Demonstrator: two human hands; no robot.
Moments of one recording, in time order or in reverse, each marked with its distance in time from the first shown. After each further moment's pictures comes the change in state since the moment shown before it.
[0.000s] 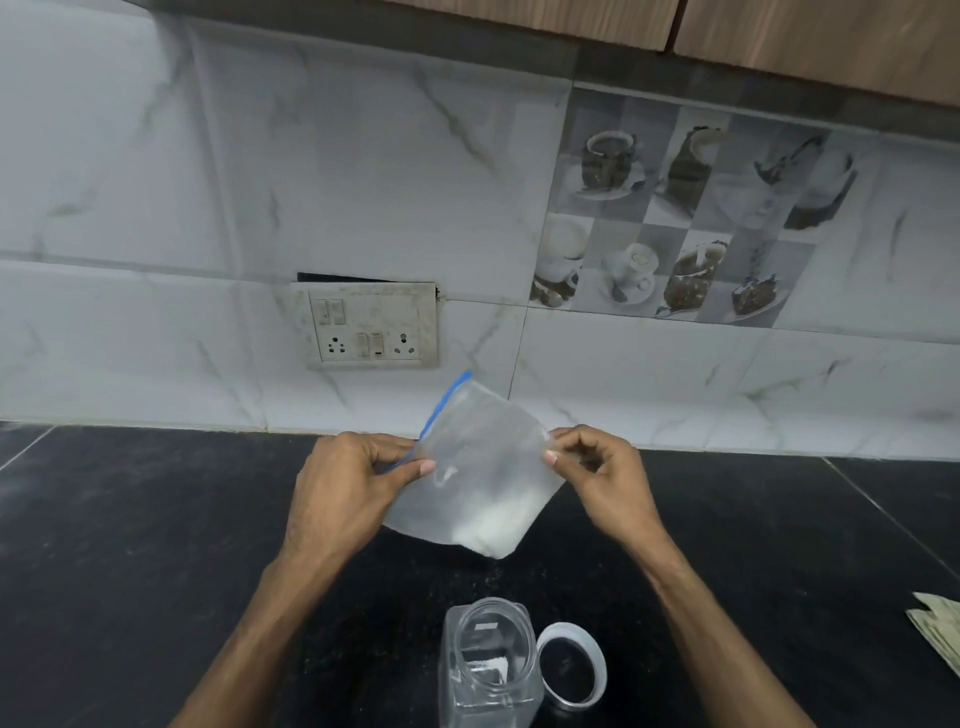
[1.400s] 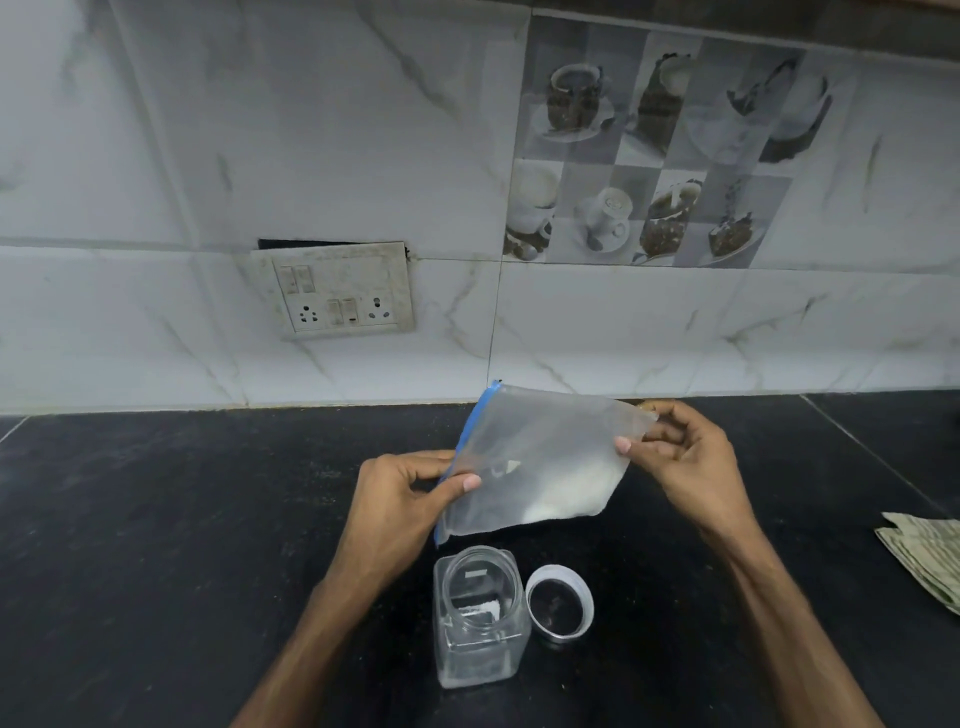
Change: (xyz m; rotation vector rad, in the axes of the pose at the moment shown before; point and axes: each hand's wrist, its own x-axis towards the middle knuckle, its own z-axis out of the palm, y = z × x) left_hand -0.033 -0.012 0.064 -0.383 -0.180 0.027; right_hand -0.055 -0.007 -0.076 0.012 0.196 0.249
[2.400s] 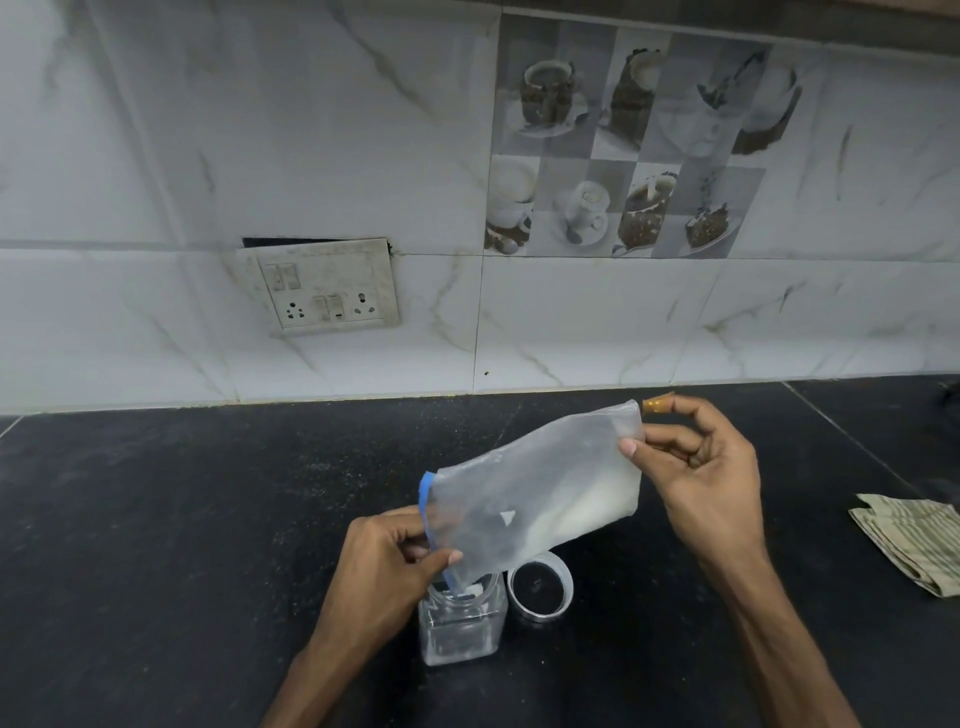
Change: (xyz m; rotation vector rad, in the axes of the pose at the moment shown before) left_hand -0.057 0.004 0.018 0.161 -0.024 -0.056; right_hand -0.056 -0.038 -0.013 0.111 0.114 -0.099
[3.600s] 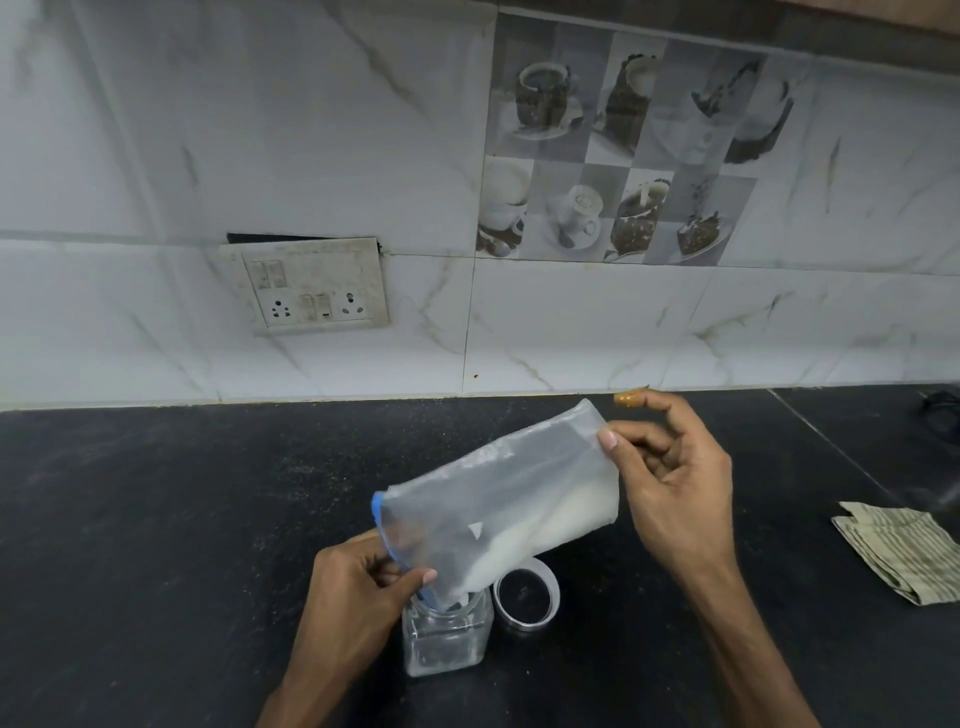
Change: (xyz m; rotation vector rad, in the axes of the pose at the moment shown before) left_hand -0.008 -0.024 0.003 0.001 0.107 -0.098; right_hand -0.004 -0.012 0.015 -0.157 -0.002 -0.187
